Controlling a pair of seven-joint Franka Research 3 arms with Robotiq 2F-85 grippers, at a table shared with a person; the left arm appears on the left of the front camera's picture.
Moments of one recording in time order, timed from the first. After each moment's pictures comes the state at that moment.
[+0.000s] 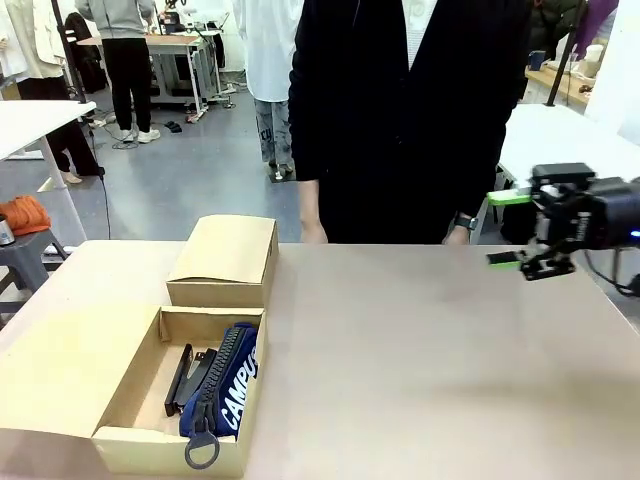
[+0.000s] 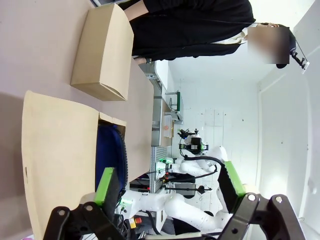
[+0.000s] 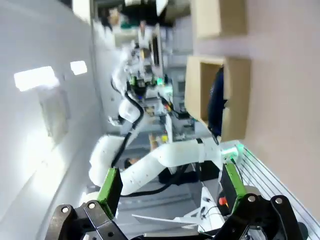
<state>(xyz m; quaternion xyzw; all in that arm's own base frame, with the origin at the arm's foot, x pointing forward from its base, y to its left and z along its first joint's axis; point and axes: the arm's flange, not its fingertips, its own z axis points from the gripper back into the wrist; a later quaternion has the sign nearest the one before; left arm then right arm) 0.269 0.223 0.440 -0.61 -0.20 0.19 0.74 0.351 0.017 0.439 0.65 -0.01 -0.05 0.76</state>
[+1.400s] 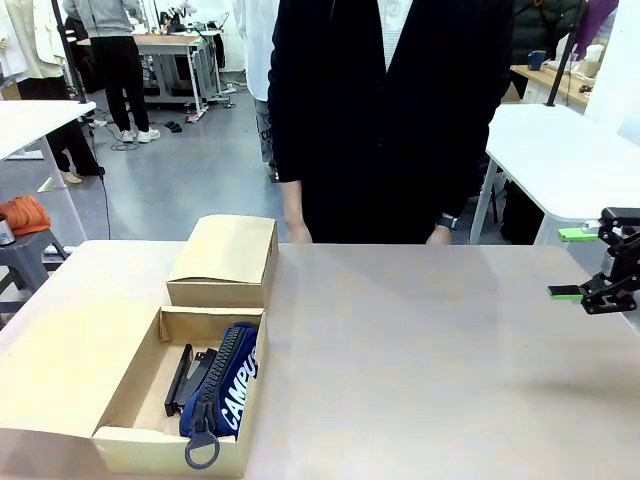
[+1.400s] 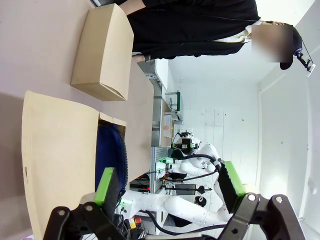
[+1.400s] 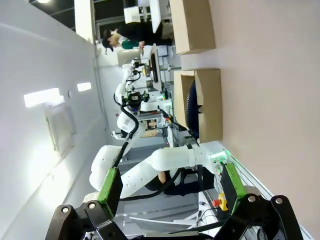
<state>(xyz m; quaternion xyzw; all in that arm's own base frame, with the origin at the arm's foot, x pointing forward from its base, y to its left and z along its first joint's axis) 0.269 0.223 0.440 -0.61 -0.20 0.19 0.74 0.343 -0.052 0.392 0.65 -0.02 -0.08 0.76</state>
